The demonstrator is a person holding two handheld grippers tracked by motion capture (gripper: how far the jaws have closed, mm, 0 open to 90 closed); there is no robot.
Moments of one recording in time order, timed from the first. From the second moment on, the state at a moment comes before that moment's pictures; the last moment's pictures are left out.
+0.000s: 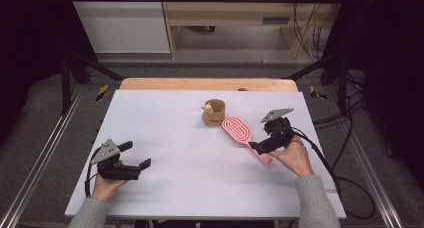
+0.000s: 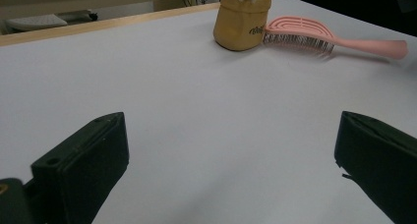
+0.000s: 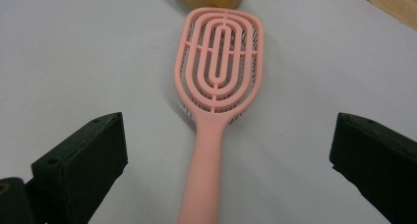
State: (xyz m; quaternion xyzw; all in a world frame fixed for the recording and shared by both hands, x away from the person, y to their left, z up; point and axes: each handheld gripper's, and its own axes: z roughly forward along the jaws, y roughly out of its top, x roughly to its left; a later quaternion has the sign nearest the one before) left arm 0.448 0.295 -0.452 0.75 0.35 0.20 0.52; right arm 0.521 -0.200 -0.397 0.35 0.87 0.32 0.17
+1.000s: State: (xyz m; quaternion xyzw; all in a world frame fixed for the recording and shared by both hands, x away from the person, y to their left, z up) left arm 0.448 0.294 -0.453 0.75 0.35 0.20 0.52; right arm 0.541 -0.178 -0.419 0.37 0.89 0.24 0.13
